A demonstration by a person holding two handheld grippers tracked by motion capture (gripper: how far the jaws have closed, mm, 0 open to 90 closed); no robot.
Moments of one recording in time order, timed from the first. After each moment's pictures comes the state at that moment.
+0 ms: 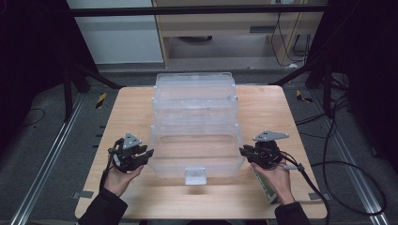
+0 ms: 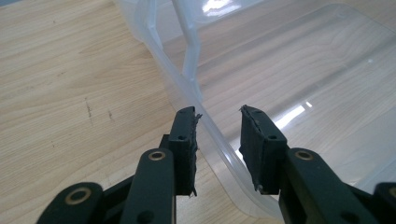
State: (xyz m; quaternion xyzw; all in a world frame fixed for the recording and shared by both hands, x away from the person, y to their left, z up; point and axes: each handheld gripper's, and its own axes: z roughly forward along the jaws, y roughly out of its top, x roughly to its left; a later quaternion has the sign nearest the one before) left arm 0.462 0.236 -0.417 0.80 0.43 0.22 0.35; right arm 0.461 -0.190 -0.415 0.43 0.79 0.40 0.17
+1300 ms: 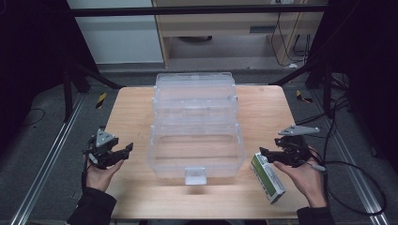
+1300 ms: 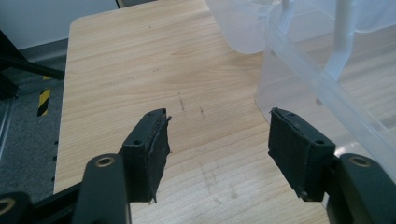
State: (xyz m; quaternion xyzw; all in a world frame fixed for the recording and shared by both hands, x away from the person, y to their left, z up) left arm 0.469 0.302 -0.417 0.74 0.49 0.28 0.36; right arm 0.442 -0.243 -0.367 0.47 0.78 0.35 0.20
